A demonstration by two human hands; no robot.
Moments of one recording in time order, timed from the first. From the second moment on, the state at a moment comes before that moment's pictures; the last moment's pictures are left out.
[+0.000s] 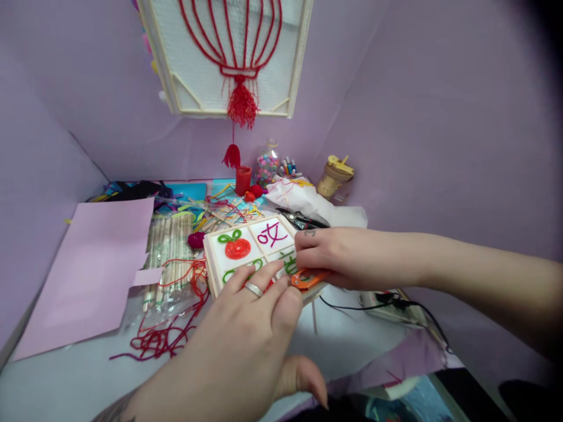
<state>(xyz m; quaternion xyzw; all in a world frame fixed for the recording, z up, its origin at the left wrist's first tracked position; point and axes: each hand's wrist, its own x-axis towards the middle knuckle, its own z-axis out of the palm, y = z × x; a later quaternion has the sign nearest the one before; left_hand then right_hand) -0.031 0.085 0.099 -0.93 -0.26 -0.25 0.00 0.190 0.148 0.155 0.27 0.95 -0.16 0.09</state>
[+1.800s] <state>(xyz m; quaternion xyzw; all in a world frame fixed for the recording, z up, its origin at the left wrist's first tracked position) -0.050 0.090 0.108 -0.91 -0.30 -0.29 0.05 0.174 0.005 -0.019 0.47 0.80 -0.38 -0.02</state>
